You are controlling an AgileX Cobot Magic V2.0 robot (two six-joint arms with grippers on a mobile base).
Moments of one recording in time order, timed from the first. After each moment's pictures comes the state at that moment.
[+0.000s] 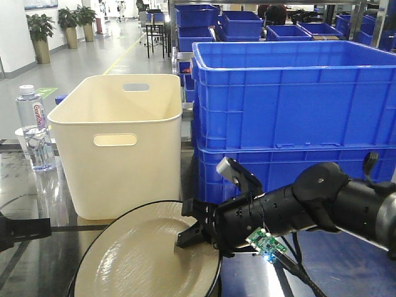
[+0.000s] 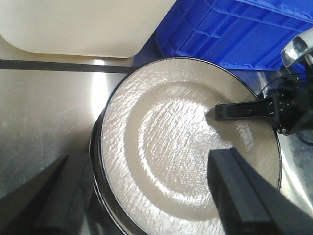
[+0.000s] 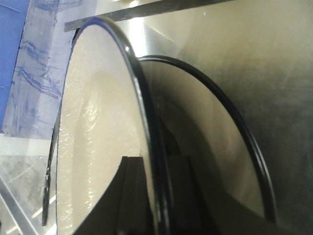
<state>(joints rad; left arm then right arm) 0.13 1.02 -0.91 -0.92 0.85 0.55 0.40 1.78 -1.37 0.96 0.75 -0.32</state>
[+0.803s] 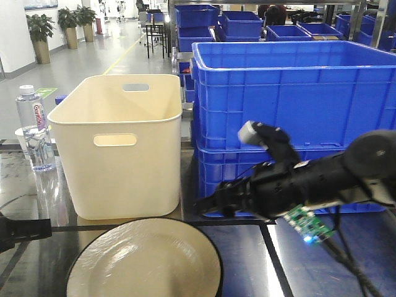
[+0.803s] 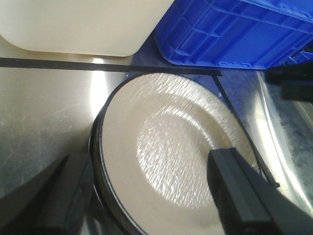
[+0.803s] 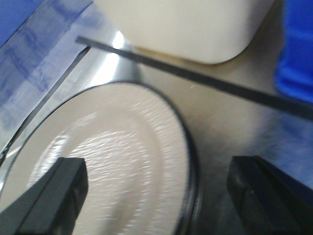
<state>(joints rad) 0.13 1.02 -0.91 -0.92 0.85 0.54 0.31 1.60 -1.37 0.82 0.77 -0.61</state>
